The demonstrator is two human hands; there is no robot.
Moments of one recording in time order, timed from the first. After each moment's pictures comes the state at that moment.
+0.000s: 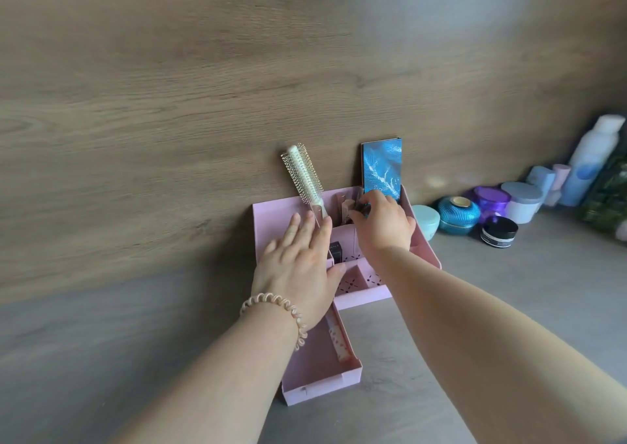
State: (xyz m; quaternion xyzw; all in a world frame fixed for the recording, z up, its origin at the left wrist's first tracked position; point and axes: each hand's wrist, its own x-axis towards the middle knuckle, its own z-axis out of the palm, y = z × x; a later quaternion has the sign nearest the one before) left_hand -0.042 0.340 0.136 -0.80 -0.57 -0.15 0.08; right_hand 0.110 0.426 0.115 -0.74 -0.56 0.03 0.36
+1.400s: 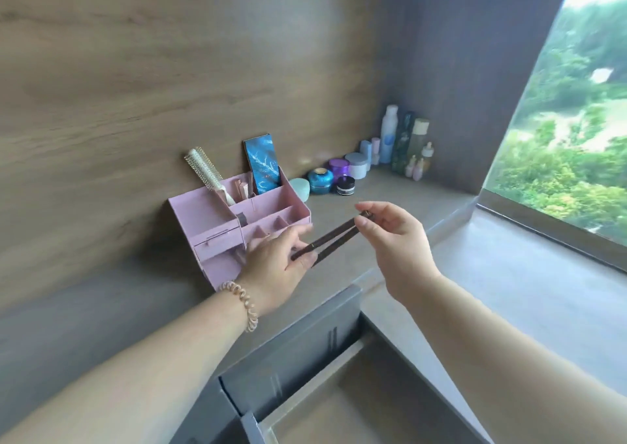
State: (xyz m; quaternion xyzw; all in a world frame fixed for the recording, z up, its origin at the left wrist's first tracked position) left_hand -0.013 0.186 0.185 -0.87 -0.37 -0.24 -0.23; right_hand 0.149 0.097 0.210 -0.57 -0.37 0.26 0.68
